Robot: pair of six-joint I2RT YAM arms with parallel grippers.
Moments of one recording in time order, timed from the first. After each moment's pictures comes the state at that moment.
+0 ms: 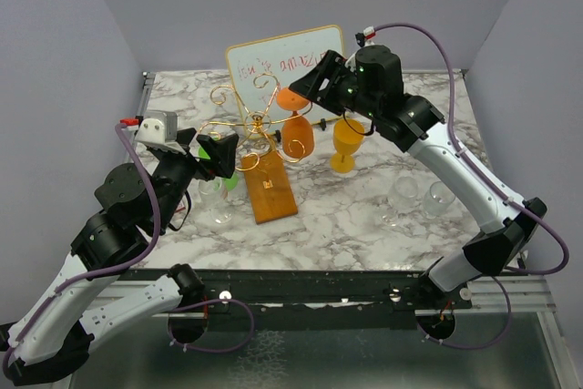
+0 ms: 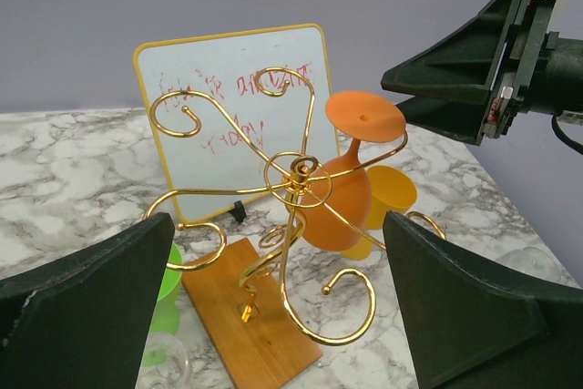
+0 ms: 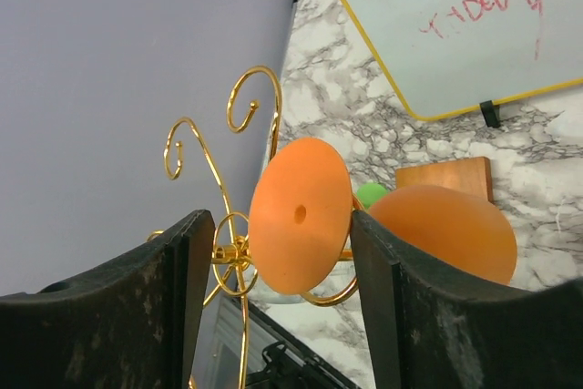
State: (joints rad) left arm -0.85 0.66 1.17 -0.46 -0.51 -0.22; right arm 0.68 1.54 1.72 -0.47 0.00 0.87
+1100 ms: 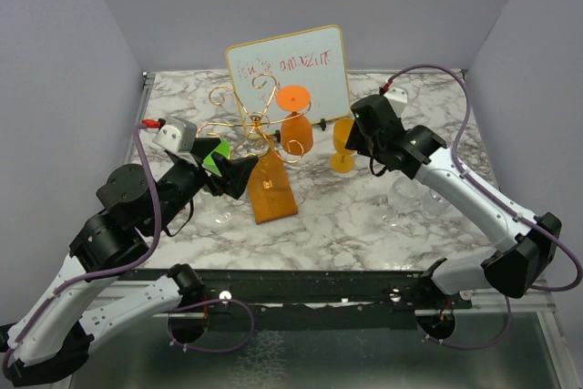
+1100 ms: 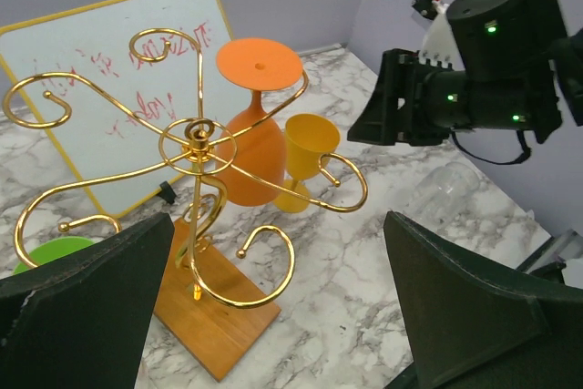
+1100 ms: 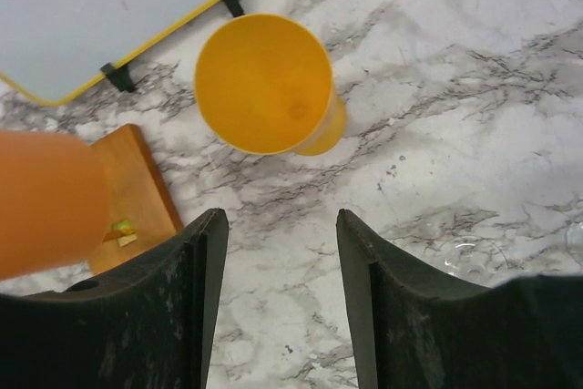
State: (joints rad) left arm -0.85 0.66 1.17 -0.50 -0.23 -0.21; right arm 0.68 1.36 1.38 -0.78 0.50 0.73
